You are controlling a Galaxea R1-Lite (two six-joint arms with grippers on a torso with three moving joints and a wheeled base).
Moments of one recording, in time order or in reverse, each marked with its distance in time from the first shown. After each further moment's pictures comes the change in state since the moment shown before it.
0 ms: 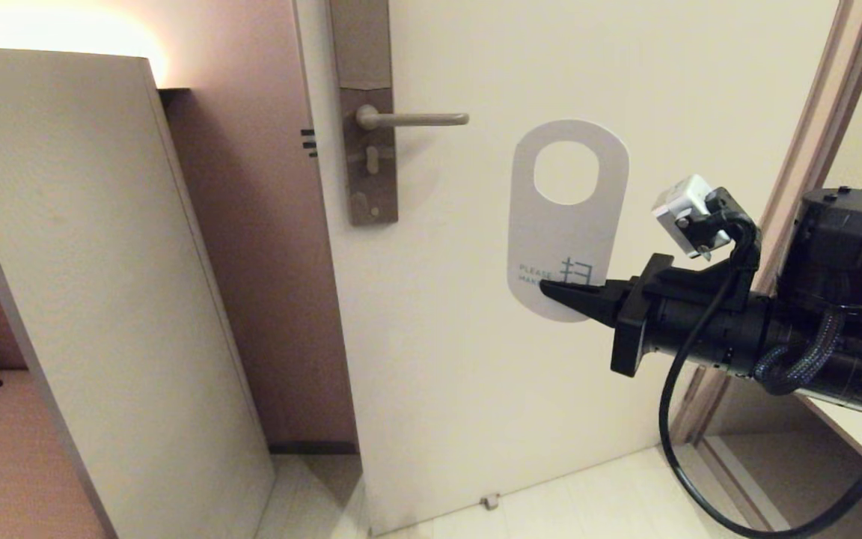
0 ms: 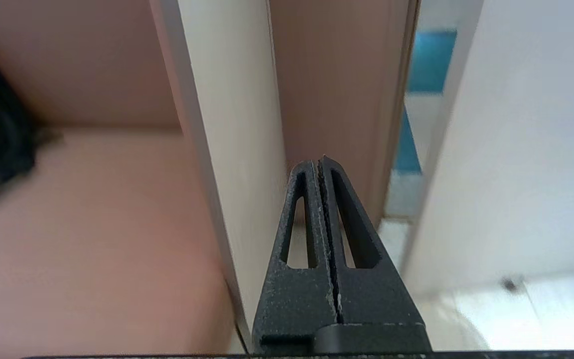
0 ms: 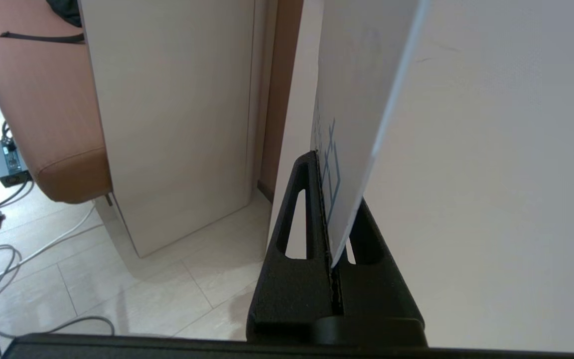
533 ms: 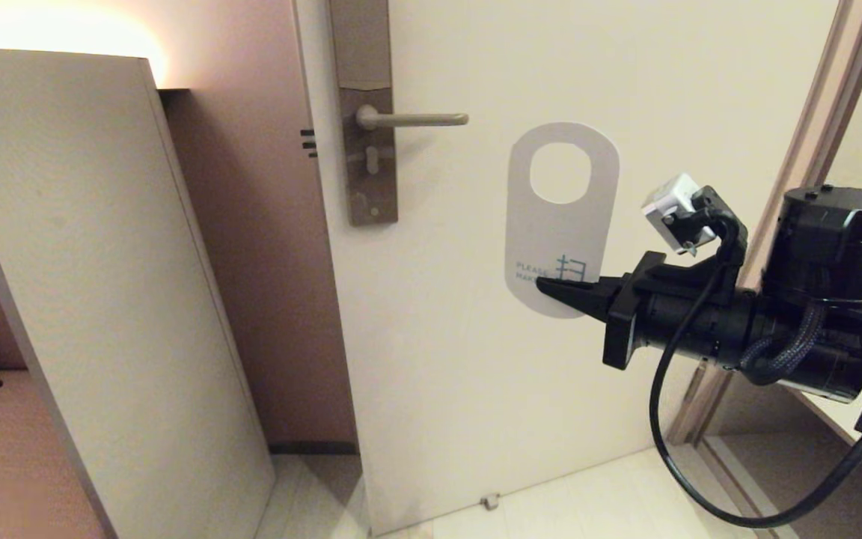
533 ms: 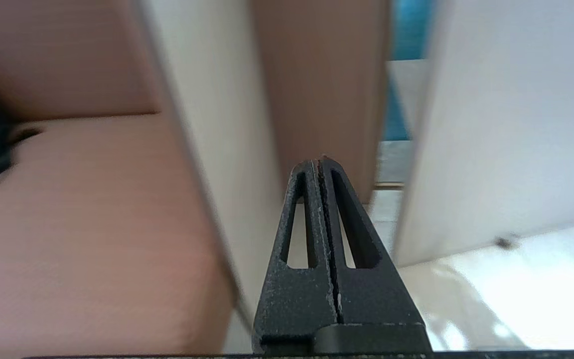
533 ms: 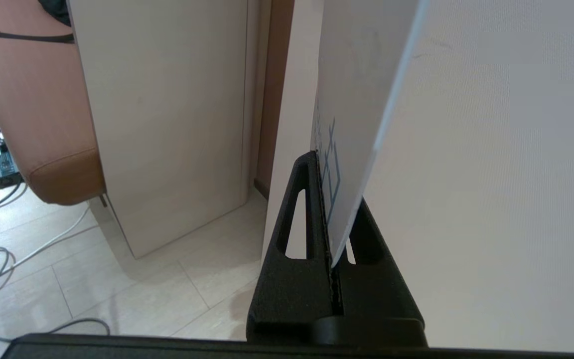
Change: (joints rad) left arm 0.001 -0.053 0.001 0.123 -0.055 0.042; right arm -0.008 0.028 -0.024 0.000 -0.002 -0.001
